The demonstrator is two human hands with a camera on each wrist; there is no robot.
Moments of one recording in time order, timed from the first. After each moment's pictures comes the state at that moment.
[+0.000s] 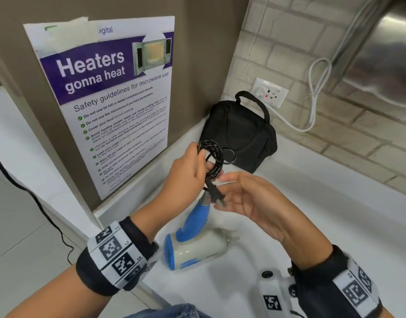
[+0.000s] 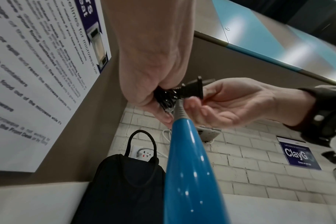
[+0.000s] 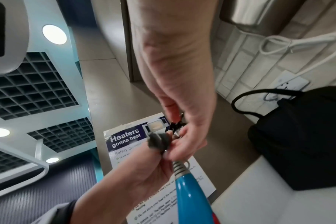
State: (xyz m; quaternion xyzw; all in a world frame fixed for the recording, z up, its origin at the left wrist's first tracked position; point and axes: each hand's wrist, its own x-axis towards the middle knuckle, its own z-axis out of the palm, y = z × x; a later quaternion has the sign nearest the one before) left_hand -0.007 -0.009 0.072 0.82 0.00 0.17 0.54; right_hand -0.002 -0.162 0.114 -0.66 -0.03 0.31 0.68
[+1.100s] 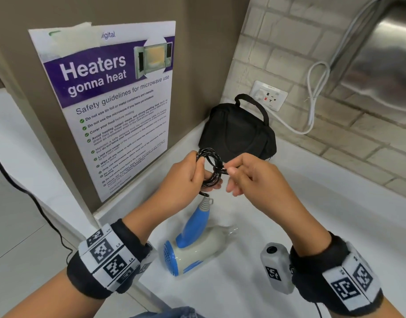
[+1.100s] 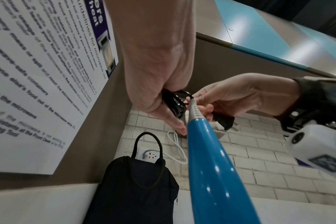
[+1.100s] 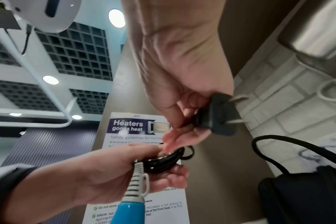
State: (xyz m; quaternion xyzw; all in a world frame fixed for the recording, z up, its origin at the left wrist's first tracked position) left_hand -0.012 -0.003 0.077 0.78 0.00 0.06 0.62; right_hand 0.012 -0.160 0.123 -0.90 -0.20 0.06 0.37
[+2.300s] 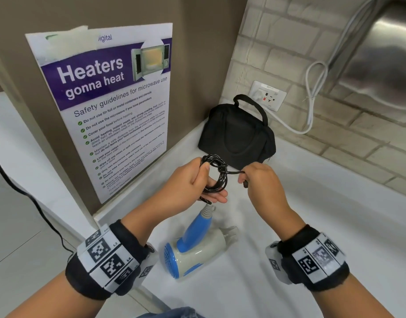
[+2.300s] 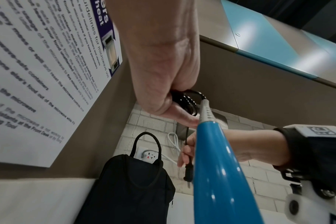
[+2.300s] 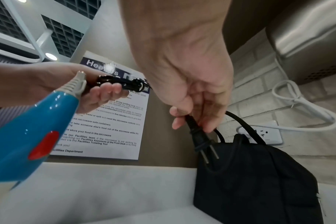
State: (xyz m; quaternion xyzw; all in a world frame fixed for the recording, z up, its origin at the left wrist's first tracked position) left_hand -0.018 -0.008 0.084 0.72 -0.03 -0.04 0.70; right_hand 0.061 -0.185 0.058 -0.96 -0.22 -0.08 0.12
